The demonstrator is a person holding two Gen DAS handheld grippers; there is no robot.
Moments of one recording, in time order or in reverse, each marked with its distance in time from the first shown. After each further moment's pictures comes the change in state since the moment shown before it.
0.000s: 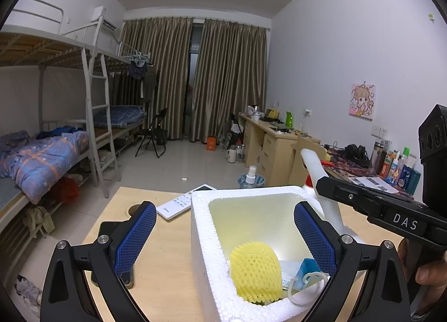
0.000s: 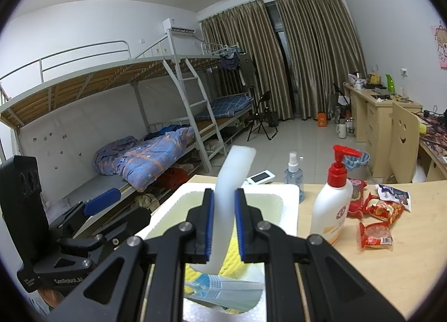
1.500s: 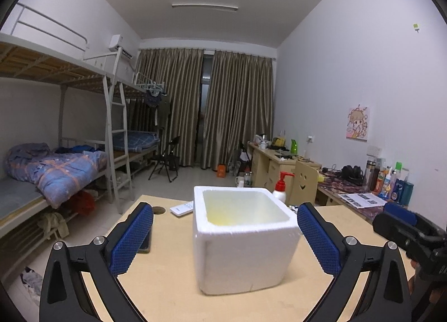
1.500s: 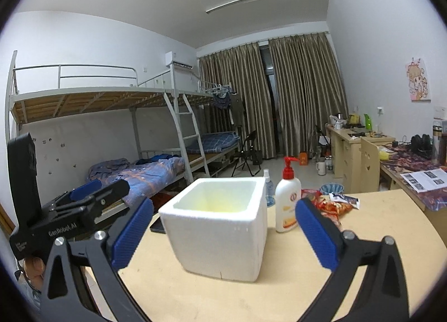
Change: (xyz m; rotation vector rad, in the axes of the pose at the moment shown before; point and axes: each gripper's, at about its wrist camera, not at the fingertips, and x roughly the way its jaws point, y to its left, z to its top) left arm -0.169 -0.064 -0.047 -0.009 -0.172 0.071; right arm -0.164 0.035 -0.066 -0.072 -0.218 -0.094
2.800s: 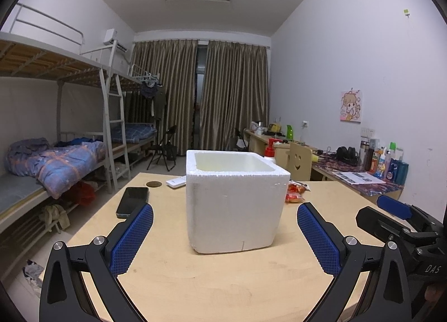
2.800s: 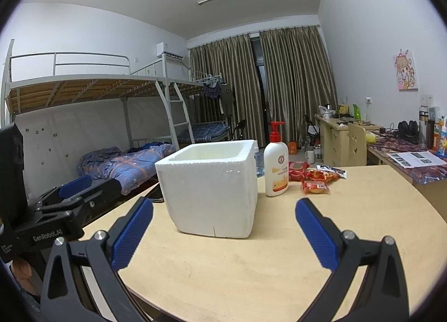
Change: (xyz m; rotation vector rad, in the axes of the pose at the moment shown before) left arm -0.031 -0.011 -0.057 0.028 0.057 -0.018; right arm -0.023 0.002 -0.068 -0.001 0.039 -0.058
